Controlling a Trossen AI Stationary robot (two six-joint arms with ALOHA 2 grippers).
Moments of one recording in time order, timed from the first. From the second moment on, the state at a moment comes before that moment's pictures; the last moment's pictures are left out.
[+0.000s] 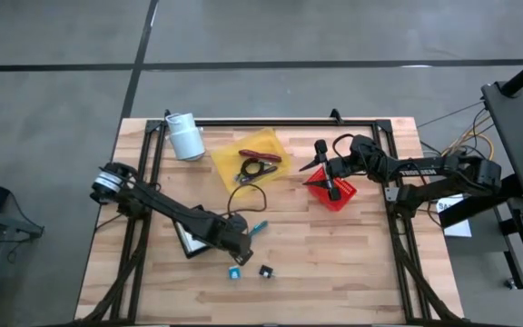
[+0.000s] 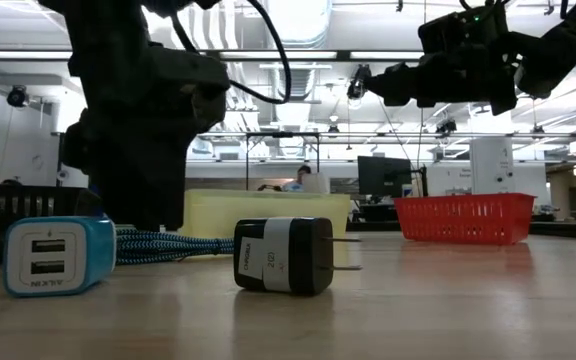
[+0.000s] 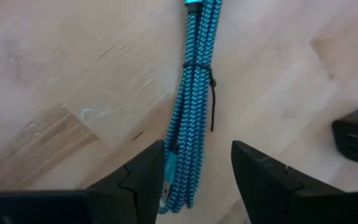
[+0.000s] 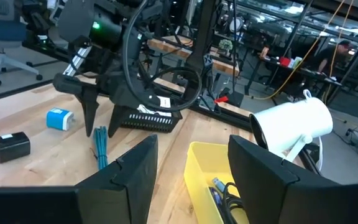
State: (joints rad) left arm -0.37 1.76 1.10 -0.56 -0.13 -1.18; right arm -0.43 1.23 0.41 0.73 -0.67 -0.33
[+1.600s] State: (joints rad) left arm -0.24 1.80 1.25 -0.54 -0.25 -0.57; right arm -0.43 1.23 0.41 0.71 -0.67 -0.35
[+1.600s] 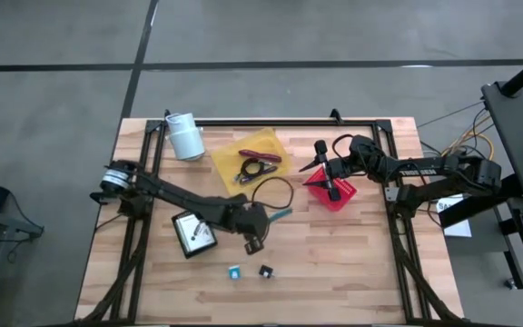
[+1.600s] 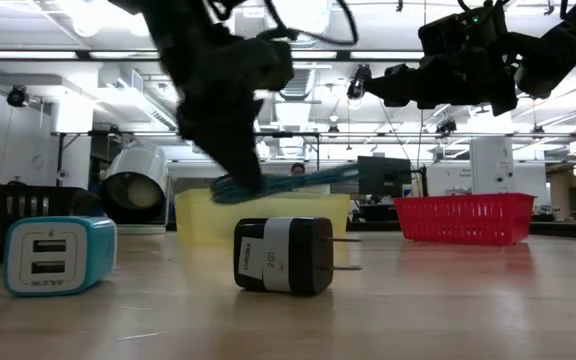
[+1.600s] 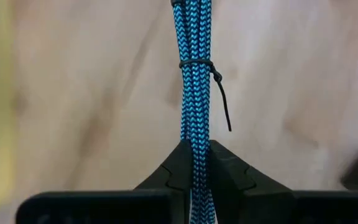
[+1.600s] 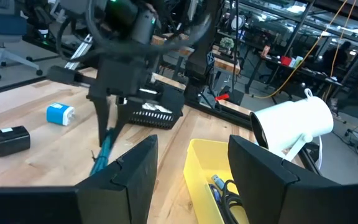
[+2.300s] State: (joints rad) left arm 0.02 1.77 1.35 -0.63 -0.40 -0.22; right arm -0.43 1.23 0.41 0.70 -0.67 -0.35
